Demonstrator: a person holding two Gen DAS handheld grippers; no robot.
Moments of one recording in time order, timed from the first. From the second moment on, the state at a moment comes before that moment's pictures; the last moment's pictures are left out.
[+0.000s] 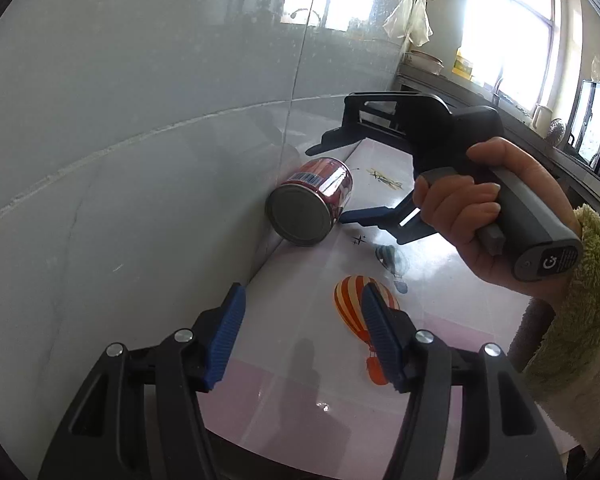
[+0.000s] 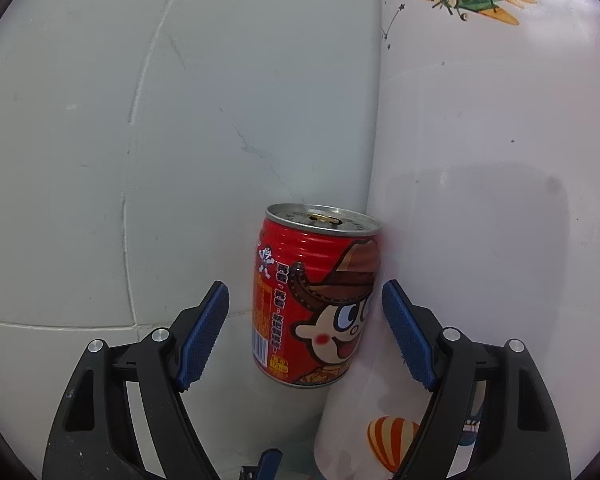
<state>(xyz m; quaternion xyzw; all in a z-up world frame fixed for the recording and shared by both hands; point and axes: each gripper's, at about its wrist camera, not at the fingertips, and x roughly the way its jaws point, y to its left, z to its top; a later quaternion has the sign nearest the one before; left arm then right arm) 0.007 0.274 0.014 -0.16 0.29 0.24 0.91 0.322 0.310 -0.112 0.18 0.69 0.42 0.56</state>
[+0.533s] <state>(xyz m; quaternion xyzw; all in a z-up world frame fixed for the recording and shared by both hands) 0.013 0.275 0.016 -0.16 0.30 0.24 0.91 0.309 0.364 -0.119 0.18 0.67 0.42 0.58</state>
